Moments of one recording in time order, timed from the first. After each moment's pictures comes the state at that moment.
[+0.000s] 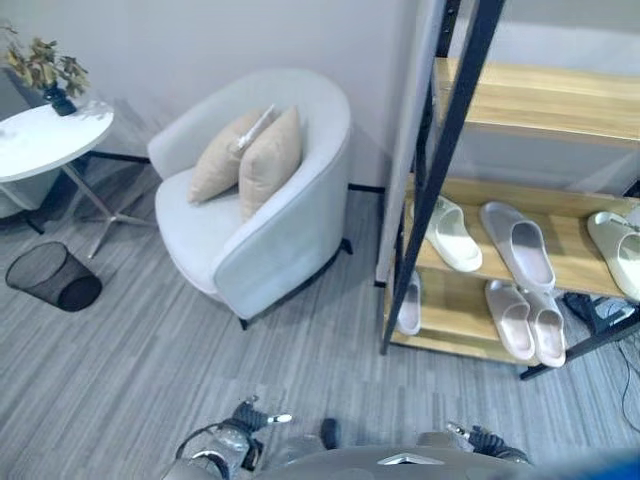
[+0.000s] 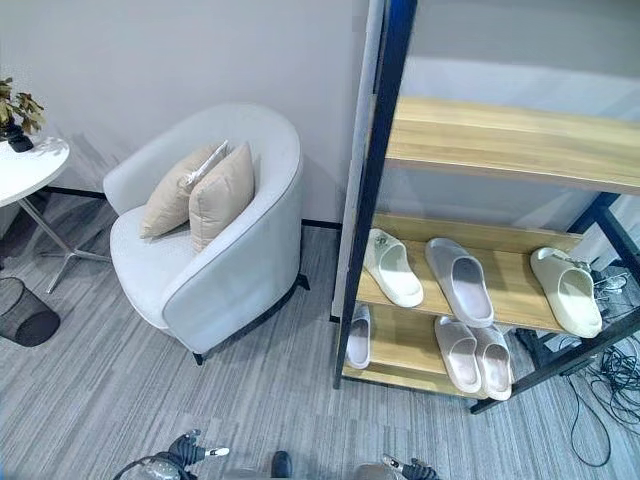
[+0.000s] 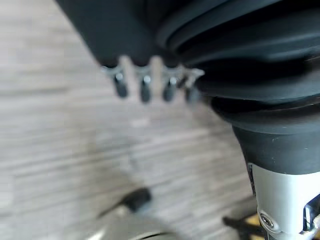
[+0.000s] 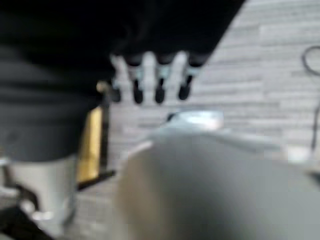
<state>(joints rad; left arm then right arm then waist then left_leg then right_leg) -0.07 0.24 -0.31 1.39 -0.03 -0.11 0.14 -0.03 -0.20 0.16 1.35 0.34 -0.05 -0.01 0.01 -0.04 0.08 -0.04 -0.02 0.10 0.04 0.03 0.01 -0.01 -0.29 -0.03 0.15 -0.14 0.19</state>
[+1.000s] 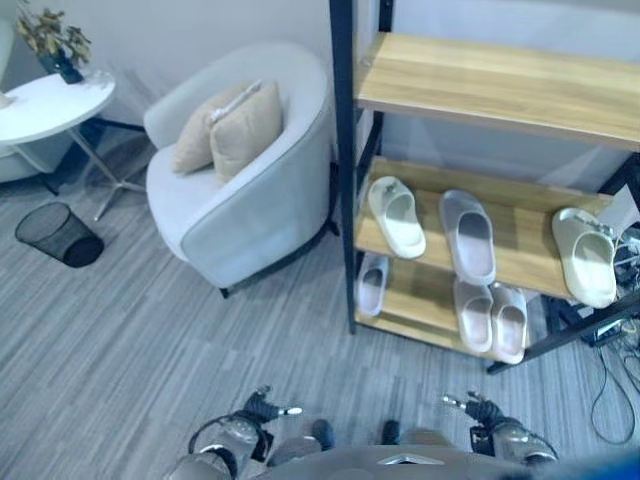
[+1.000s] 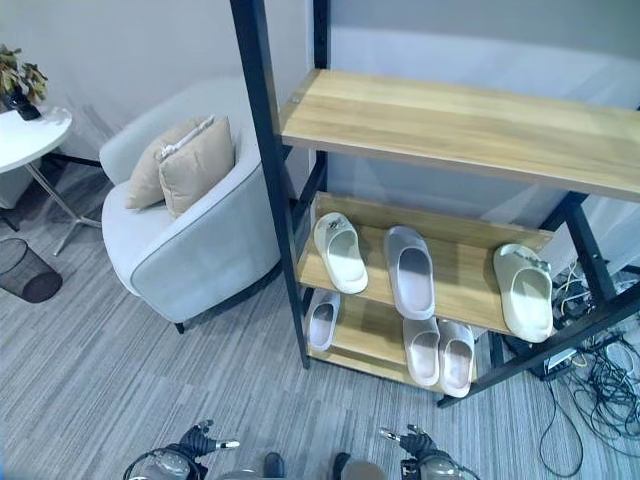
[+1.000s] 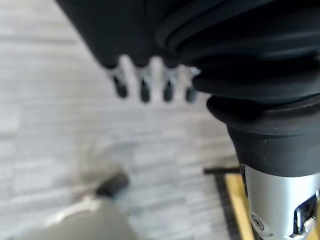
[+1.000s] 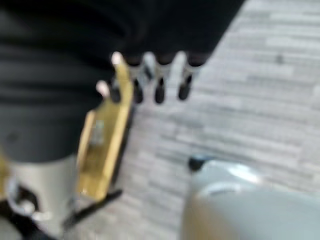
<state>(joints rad) -0.15 0.20 -0.36 1.35 -0.05 -0.12 0.13 -0.10 -0.23 0.23 1.25 0.29 -0.06 -0.03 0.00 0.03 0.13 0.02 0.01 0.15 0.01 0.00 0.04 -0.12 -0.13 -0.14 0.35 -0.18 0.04</state>
